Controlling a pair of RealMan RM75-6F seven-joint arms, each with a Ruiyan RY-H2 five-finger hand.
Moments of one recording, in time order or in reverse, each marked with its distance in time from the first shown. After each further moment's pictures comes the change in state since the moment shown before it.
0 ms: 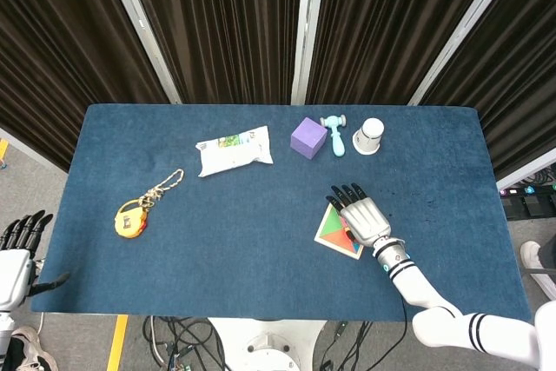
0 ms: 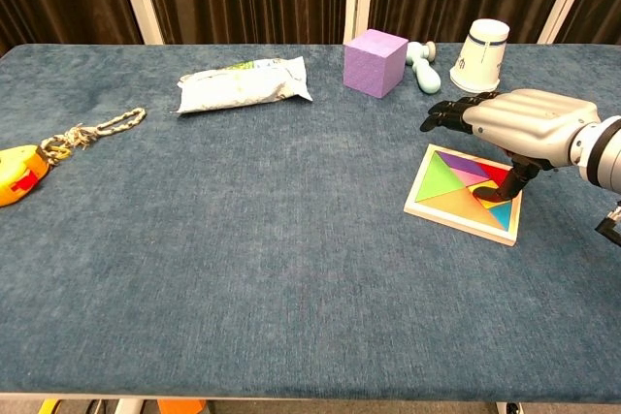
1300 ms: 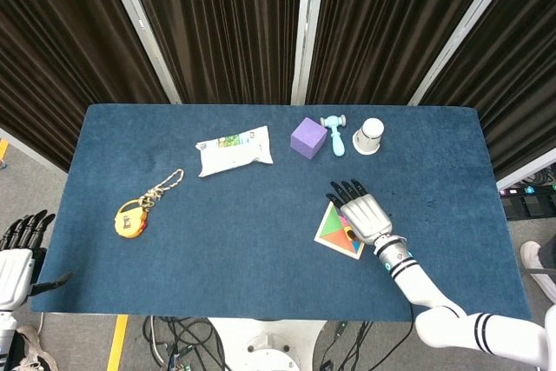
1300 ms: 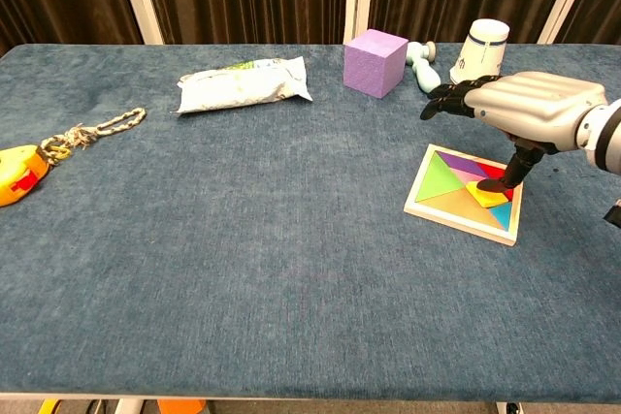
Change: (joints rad) left arm -0.003 -0.002 -0.001 -0.007 -0.002 -0.002 0.011; right arm 0.002 0.034 0.021 -0.048 -0.008 0.001 -0.009
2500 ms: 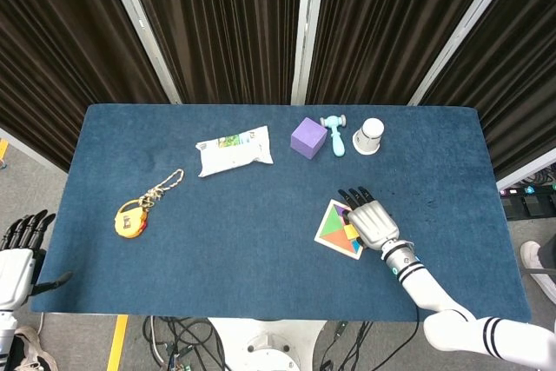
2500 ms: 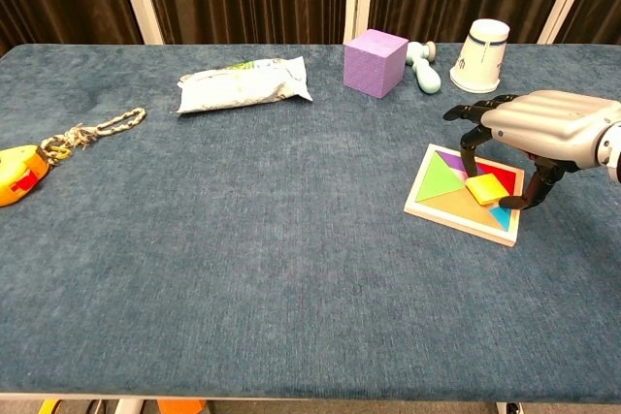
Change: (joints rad) left arm -0.001 0.001 0.001 -0.006 -0.001 0.002 0.012; right arm -0.029 0.040 -0.019 -0.013 0.001 -0.044 -0.012
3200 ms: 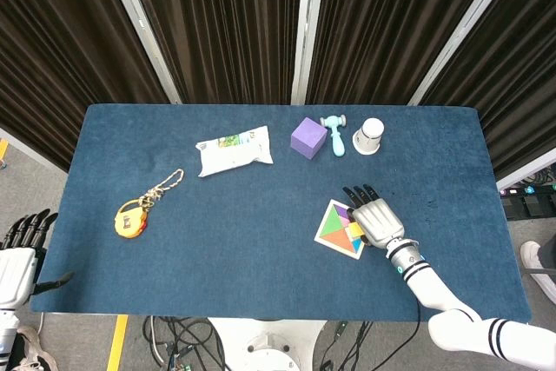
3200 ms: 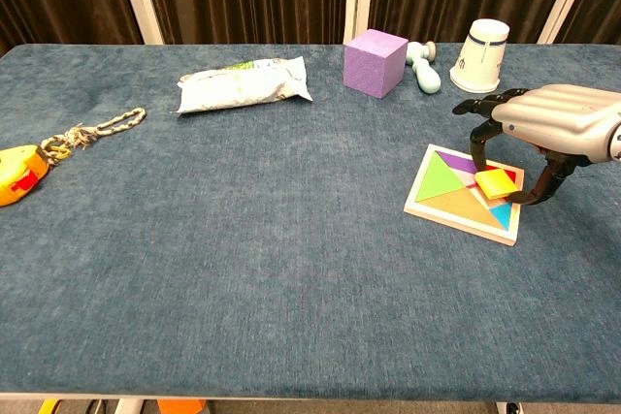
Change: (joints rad) left arm -0.005 0.002 -0.001 -0.011 0.004 0.001 0.011; right arm -0.026 0.013 0.022 0.011 -0.036 -0.010 0.016
